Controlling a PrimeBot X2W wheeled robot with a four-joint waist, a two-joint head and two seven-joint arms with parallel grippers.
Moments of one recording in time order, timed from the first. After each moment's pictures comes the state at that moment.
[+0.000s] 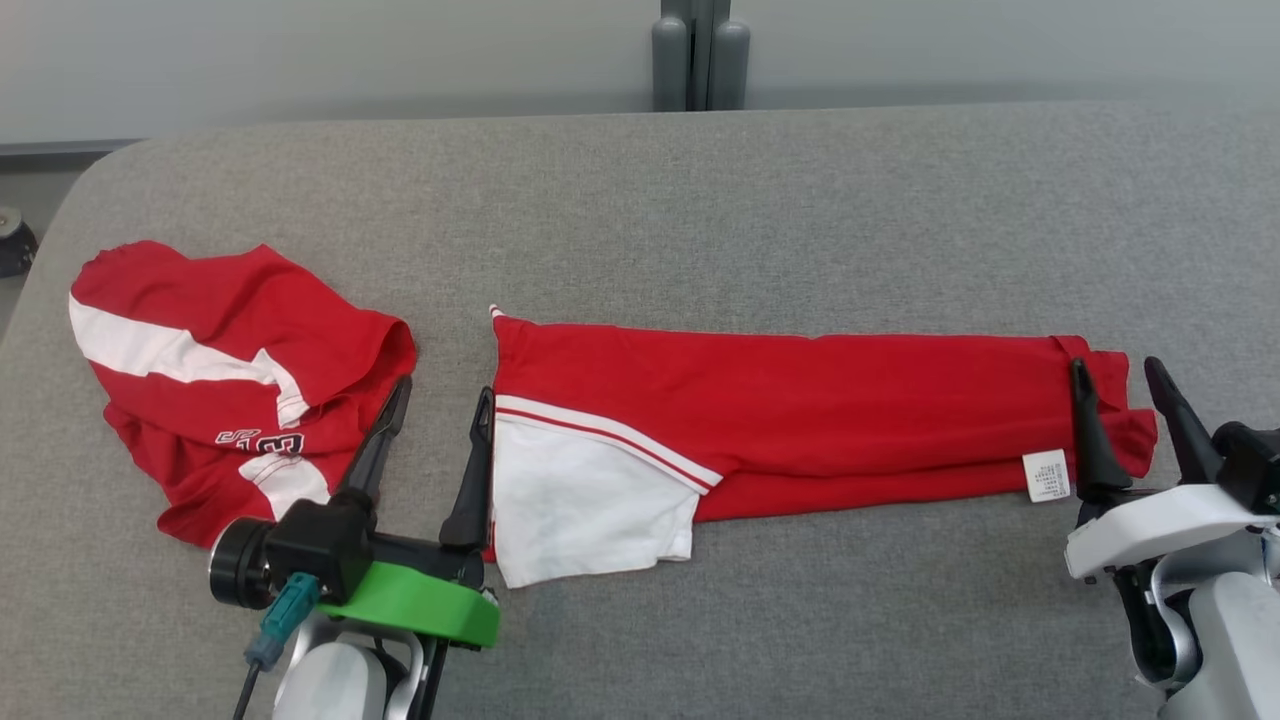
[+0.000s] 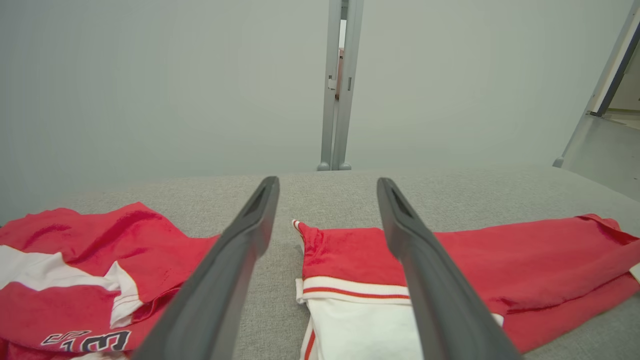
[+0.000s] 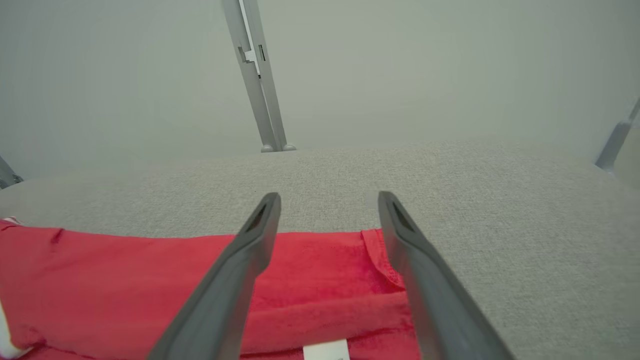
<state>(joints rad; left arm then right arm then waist) -0.14 0.05 -0.19 0.15 -0.18 -0.12 -0.26 -0.18 -0.24 -0.01 0.33 0.33 0.13 -0.26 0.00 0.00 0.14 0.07</state>
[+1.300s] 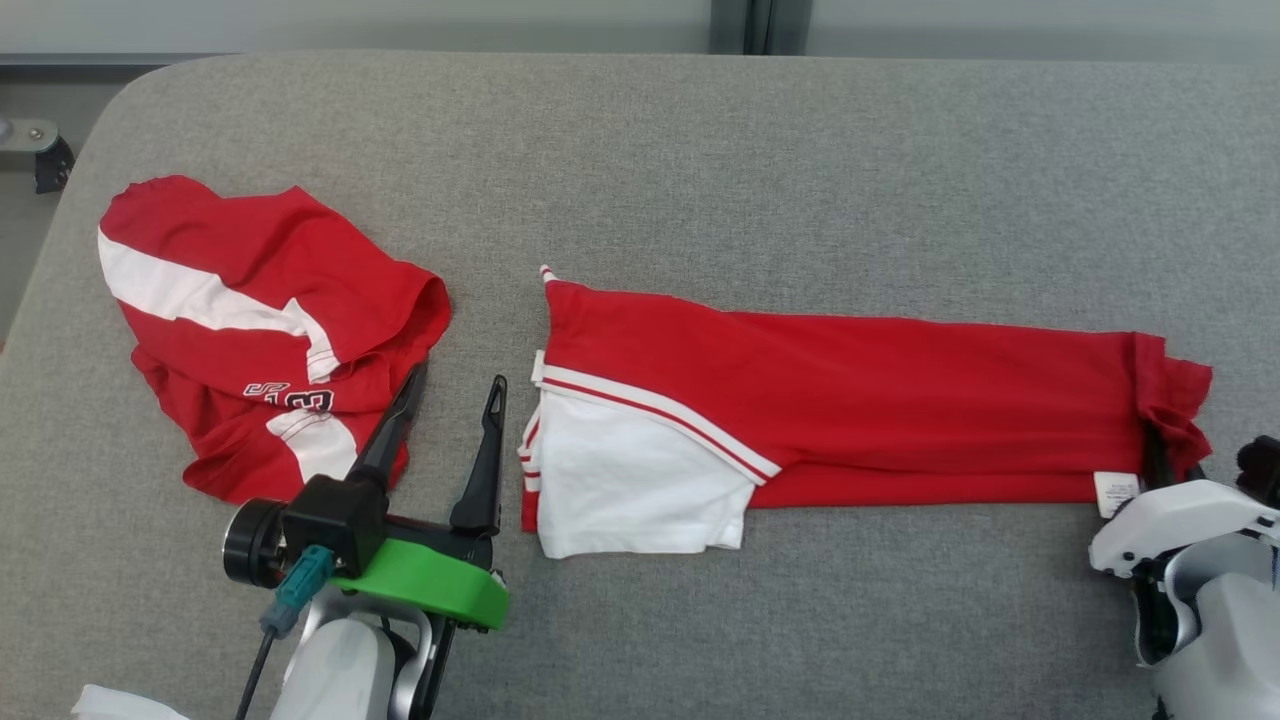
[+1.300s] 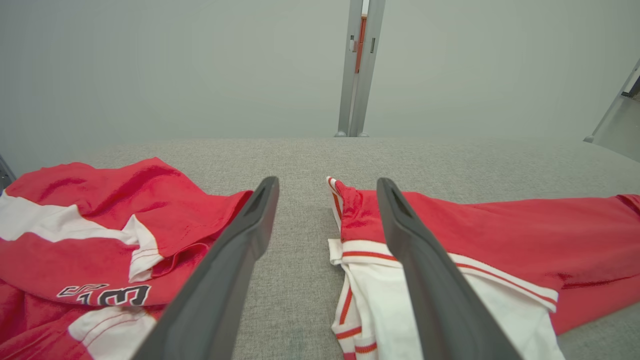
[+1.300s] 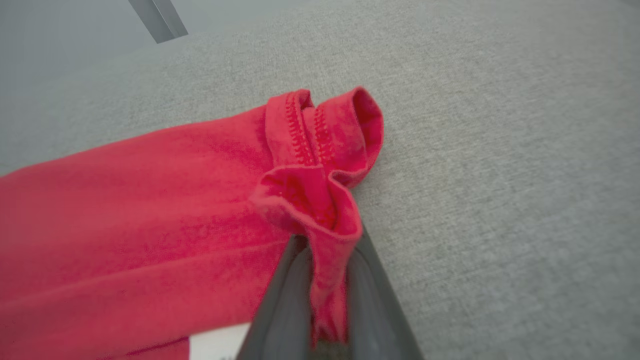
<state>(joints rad) -0.20 0.05 -0.22 0.23 -0.19 -0.13 -0.26 -0.39 -0.15 -0.32 0.85 0.18 0.13 -0.27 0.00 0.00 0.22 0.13</state>
